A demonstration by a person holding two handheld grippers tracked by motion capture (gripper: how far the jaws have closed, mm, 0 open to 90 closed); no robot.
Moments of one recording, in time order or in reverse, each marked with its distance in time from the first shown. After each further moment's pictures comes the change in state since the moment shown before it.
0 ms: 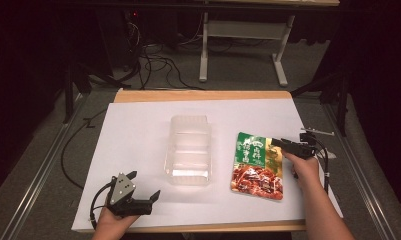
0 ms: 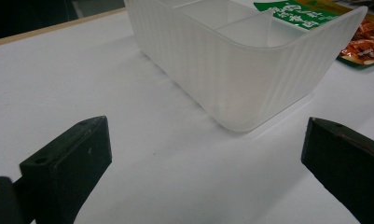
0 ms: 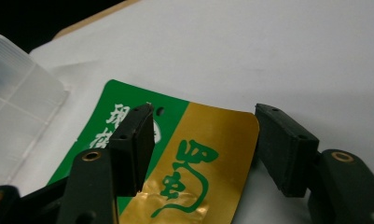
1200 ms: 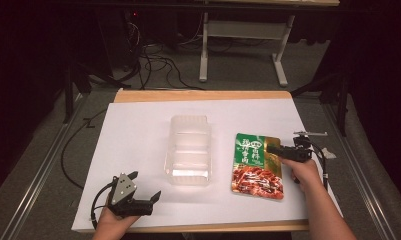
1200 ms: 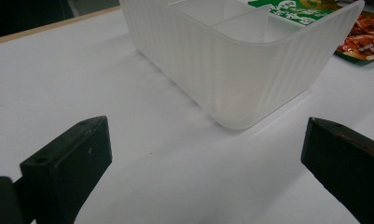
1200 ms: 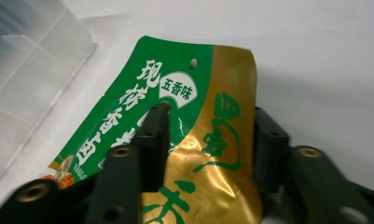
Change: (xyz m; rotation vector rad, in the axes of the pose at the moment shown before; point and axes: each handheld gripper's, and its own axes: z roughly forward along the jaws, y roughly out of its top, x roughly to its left) left arm -0.001 0.000 0.002 0.008 -0.010 0.014; right arm 0.015 -0.008 0.002 0.133 0.083 -0.102
